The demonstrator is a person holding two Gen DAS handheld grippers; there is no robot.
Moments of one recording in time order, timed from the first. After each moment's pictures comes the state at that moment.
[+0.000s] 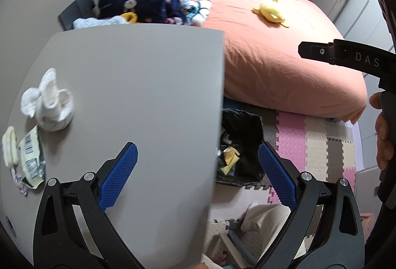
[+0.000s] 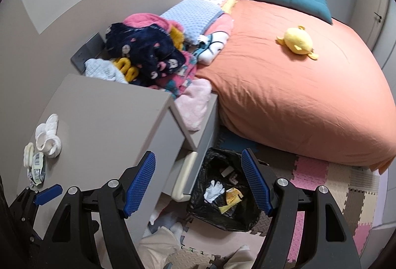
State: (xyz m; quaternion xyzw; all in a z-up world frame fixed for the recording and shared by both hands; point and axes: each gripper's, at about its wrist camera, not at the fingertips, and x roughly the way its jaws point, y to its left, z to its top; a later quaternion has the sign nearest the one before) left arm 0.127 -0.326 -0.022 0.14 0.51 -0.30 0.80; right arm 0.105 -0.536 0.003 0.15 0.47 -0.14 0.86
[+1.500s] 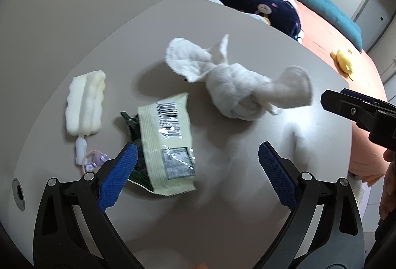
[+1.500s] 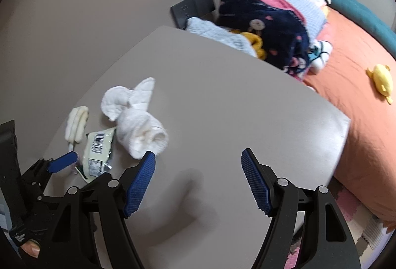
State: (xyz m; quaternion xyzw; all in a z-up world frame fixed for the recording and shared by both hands) left arm 0.216 -0.125 -0.038 0.03 0.53 -0.13 0.84; right arm 0.229 -0.325 -0.022 0.09 0.52 0.06 0.85
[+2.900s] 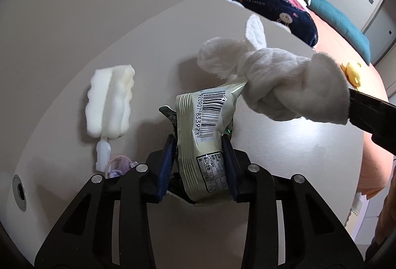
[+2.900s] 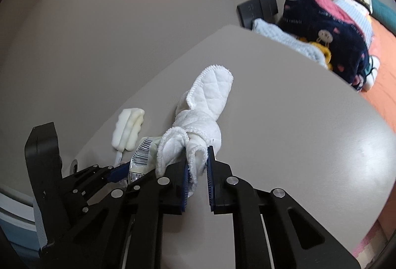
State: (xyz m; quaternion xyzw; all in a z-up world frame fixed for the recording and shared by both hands) left arm 0.227 -0.091 -0.039 0.01 0.52 -0.10 0.85; right arm 0.248 -0.257 -0.008 0.10 0.49 0.16 0.85
